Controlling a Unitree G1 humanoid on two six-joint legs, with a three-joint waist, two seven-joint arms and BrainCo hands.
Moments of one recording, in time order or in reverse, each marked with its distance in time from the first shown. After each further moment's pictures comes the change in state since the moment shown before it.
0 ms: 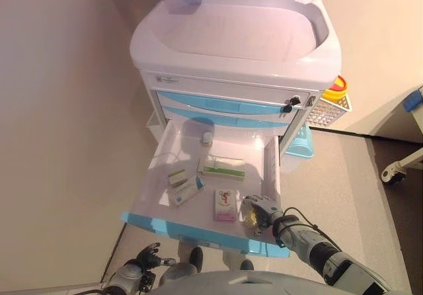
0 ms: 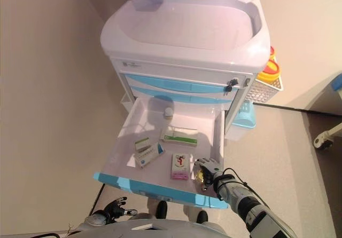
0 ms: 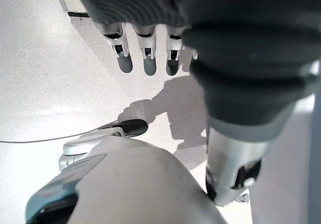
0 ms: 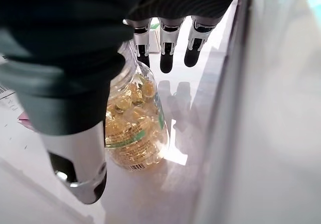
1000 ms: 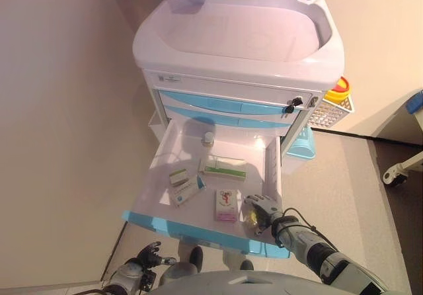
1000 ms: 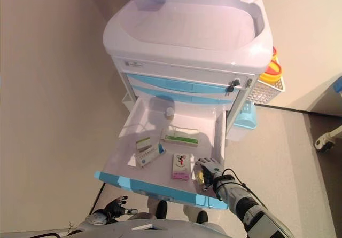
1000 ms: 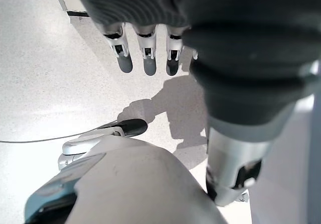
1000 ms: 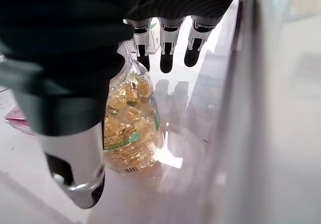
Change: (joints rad) left arm -0.007 0.000 -0.011 0.000 0.000 0.004 0.000; right arm -0.001 0.025 -0.014 0.022 -0.038 0.049 -0.025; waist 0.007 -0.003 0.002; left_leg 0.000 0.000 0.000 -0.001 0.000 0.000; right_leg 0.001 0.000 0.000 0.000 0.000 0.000
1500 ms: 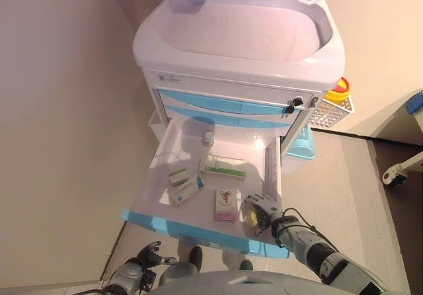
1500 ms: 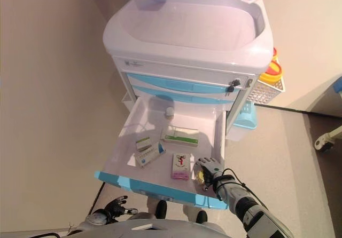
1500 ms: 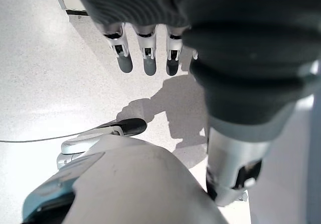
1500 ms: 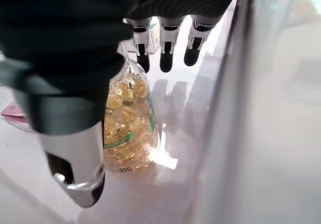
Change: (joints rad) left arm 0.000 0.000 0.000 0.001 0.000 -0.005 0.000; right arm -0.002 0.003 -0.002 0.003 -0.023 0.010 -0.004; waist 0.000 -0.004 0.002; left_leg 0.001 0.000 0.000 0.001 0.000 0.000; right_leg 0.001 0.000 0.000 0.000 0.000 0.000
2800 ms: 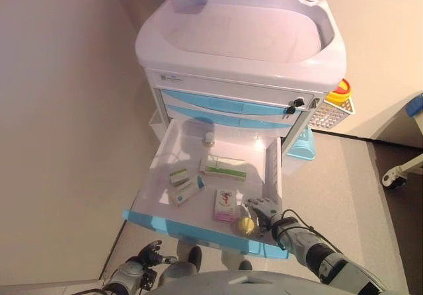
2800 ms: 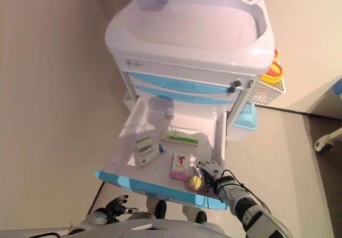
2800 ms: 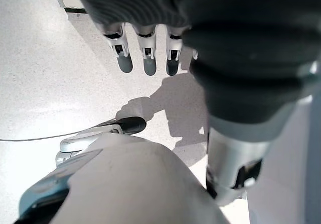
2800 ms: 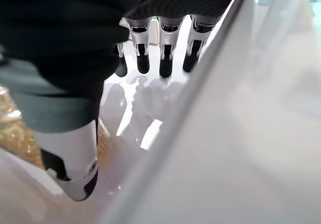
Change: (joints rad) left arm -0.009 -0.001 -0.011 -0.002 0.000 0.010 0.000; right arm -0.002 0.008 0.004 0.033 -0.116 -0.005 0.000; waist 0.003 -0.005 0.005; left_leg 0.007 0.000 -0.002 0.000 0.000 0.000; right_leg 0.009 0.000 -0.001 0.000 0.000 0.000
